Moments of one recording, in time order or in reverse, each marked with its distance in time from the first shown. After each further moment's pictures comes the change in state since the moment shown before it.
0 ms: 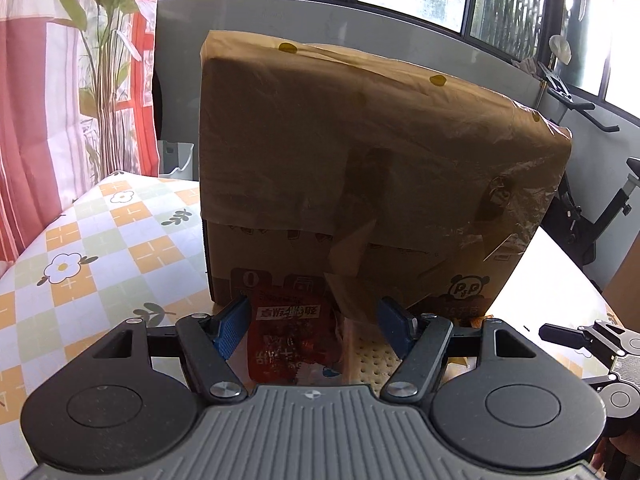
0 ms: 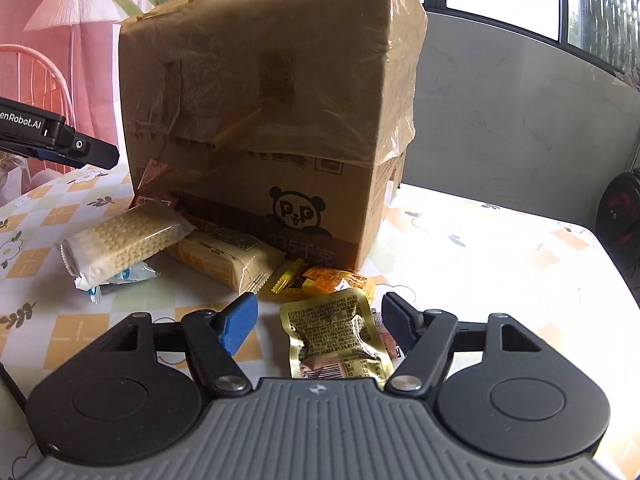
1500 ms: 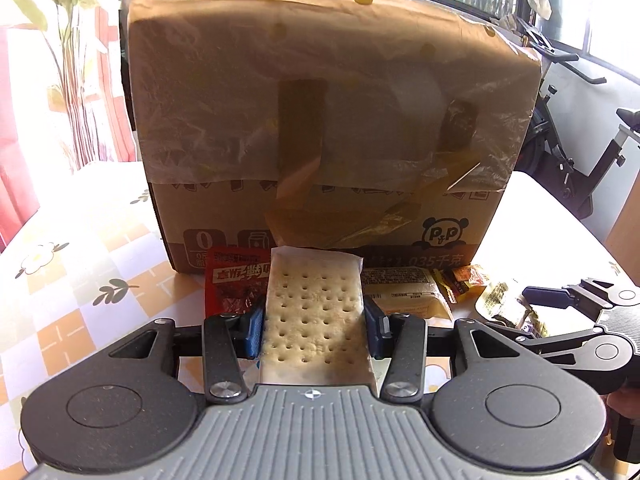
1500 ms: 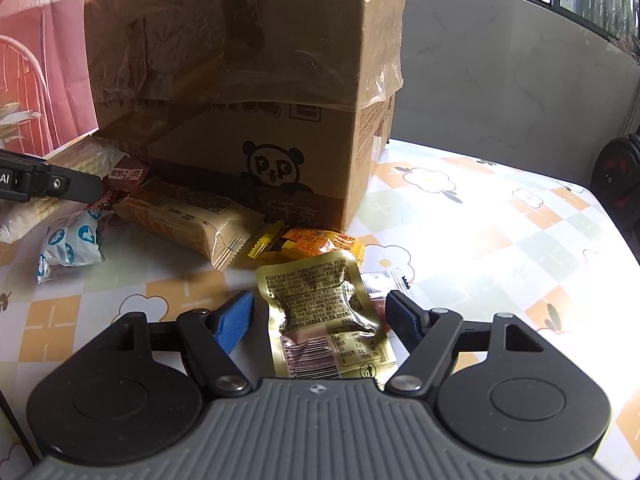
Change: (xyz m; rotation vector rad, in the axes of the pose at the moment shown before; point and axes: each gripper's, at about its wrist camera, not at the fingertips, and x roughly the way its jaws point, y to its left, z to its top) left arm 0.014 -0.030 -0.021 0.097 0.069 -0.006; right arm 0.025 -0.008 -0.006 0.039 0.115 -0.021
